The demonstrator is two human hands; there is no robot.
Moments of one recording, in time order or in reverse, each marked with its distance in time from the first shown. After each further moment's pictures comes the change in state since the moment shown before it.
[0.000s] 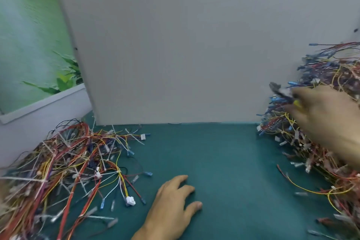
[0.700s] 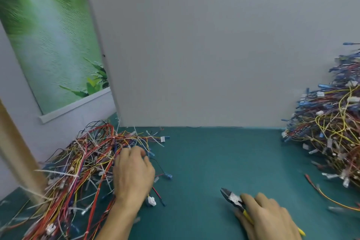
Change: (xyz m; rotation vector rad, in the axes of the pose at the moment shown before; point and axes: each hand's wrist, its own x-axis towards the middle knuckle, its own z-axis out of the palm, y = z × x) left_hand 0.014 -0.056 -0.091 0.212 0.574 -0.493; right_hand -0.116 -0.118 0.101 0.370 0.040 -0.057
